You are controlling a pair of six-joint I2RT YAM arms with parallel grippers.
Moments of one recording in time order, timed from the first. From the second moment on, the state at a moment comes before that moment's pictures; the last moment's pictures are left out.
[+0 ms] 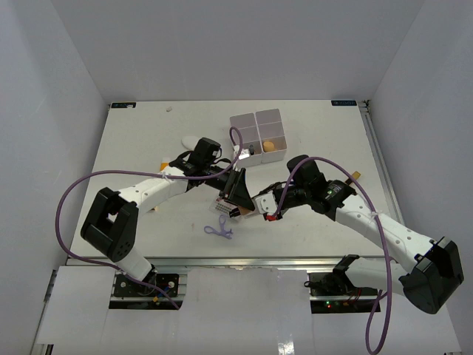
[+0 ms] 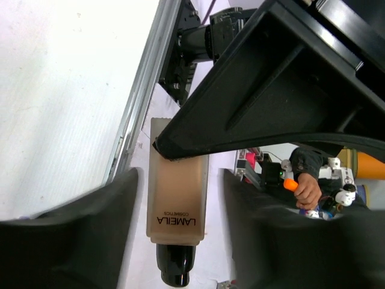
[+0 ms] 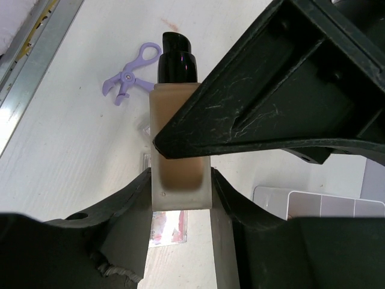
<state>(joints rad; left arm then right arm) -0.59 1.59 1.08 -0.29 1.11 -0.39 0.73 1.14 0.87 -0.45 -0.73 -1.22</state>
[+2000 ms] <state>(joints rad) -0.59 1.28 0.87 0.22 0.36 -0.80 0.55 1.06 0.77 0.10 -0.56 -0.30</state>
